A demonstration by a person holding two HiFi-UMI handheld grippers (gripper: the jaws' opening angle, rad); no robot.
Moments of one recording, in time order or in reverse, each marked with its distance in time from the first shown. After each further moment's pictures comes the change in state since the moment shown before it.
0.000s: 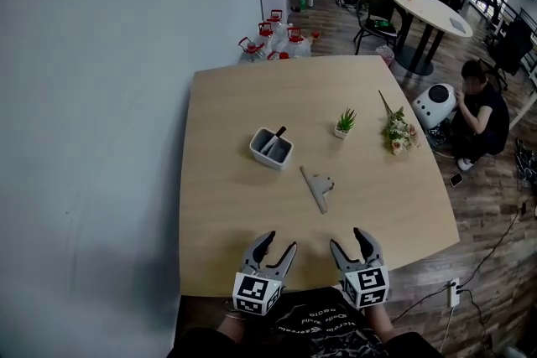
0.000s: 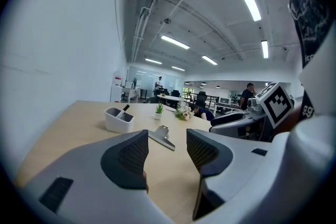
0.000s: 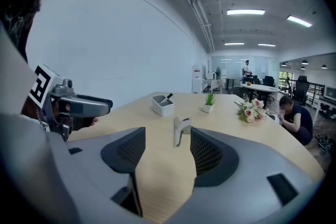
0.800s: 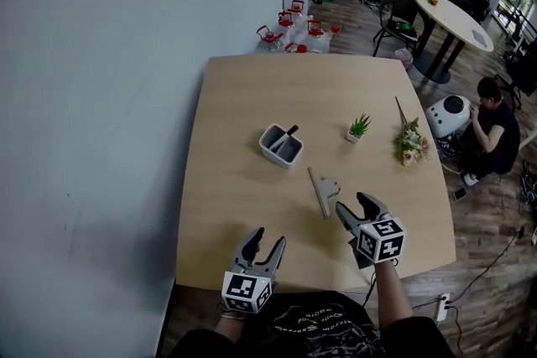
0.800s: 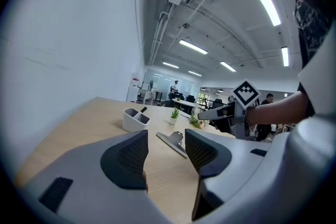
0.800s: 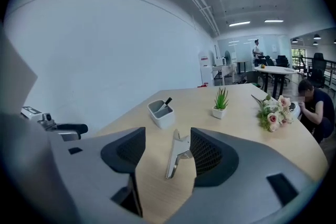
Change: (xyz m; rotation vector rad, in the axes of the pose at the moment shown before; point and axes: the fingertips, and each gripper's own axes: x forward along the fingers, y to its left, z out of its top) left arm -0.004 0.037 0.013 -0.133 -0.043 0.152; right arm 0.090 -0.054 0.066 0.098 0.095 0.167
